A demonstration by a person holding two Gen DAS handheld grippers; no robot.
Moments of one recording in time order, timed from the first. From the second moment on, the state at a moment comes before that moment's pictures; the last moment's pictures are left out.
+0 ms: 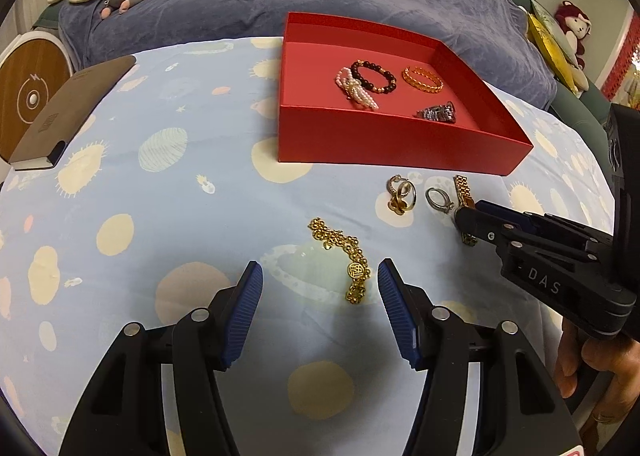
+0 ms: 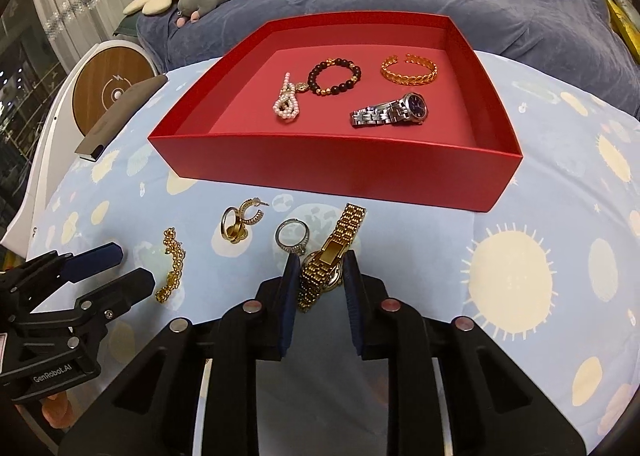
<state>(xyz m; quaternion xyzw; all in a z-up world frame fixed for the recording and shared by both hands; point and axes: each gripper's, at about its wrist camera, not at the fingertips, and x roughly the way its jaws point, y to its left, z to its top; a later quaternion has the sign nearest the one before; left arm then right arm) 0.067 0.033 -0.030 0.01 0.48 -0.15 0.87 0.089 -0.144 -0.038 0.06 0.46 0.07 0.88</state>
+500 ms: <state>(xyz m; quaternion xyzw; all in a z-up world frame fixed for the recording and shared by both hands) 0.069 0.017 -0.038 0.01 0.48 -0.16 0.86 0.060 -0.167 -0.013 0.09 0.45 0.09 0.88</state>
